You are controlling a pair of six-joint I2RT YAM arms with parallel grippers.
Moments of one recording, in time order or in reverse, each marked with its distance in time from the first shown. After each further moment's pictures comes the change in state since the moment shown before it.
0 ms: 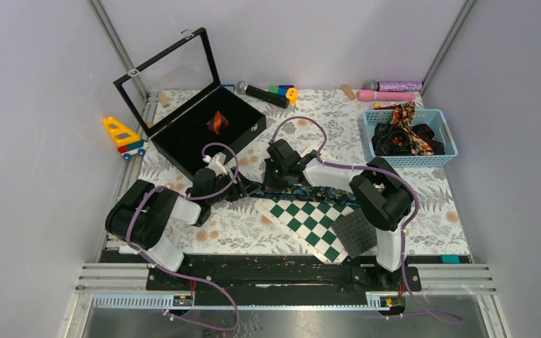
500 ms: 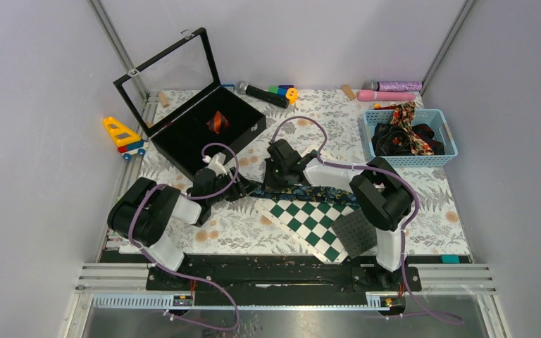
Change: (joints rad) left arm 0.000 0.027 0.000 0.030 -0.007 -0.006; right arm -0.003 0.000 0.000 0.000 -0.002 0.000
